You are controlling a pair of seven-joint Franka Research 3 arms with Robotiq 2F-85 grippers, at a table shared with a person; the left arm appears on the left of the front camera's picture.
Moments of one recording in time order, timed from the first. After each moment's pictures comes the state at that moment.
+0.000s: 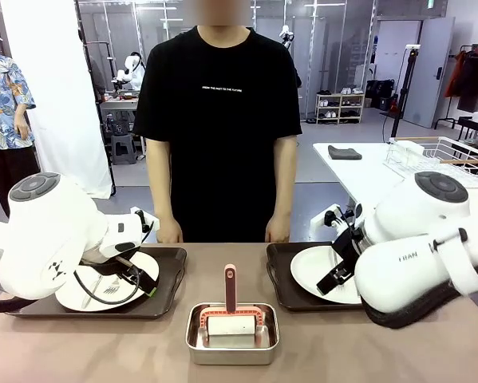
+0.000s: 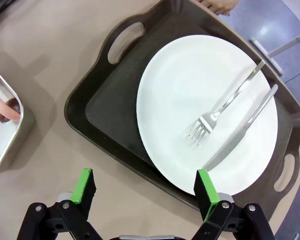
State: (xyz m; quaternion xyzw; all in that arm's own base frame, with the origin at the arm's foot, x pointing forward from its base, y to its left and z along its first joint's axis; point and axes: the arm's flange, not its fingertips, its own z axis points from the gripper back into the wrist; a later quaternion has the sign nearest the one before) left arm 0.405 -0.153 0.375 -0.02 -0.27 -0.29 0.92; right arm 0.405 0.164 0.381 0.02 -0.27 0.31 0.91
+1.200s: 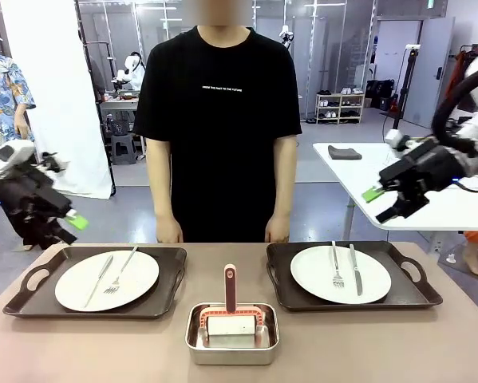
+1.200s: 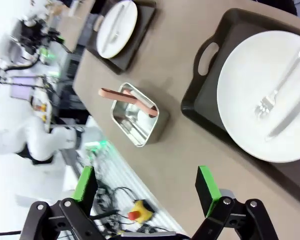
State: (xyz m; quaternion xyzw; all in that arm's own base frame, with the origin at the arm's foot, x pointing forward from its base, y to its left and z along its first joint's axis) left arm 0.457 0.045 0.475 -0.40 -0.10 -0.23 0.88; right arm 0.481 0.006 0.511 0.44 -0.08 0.18 0.88
